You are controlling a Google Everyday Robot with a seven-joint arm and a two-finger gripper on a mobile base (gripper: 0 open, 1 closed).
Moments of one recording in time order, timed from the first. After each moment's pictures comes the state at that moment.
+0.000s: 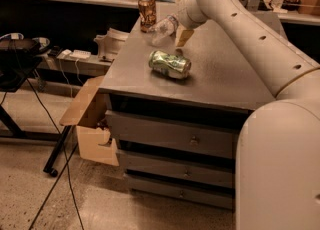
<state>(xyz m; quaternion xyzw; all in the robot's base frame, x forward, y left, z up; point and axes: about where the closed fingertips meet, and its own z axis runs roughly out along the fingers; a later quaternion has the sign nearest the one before) 0.871 -0.075 0.892 -0.70 0.54 -0.21 0.42</state>
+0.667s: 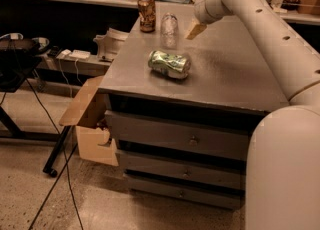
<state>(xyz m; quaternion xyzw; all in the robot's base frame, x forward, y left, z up) 0.867 -0.111 0.915 -0.67 0.56 -0.18 0.46</state>
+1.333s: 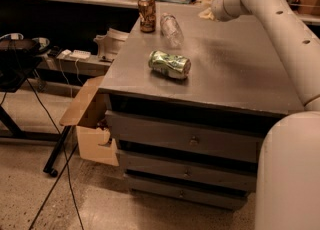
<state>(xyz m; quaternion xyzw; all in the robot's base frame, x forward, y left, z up) 0.870 -0.174 0.931 -0.61 0.60 -0.19 0.48</state>
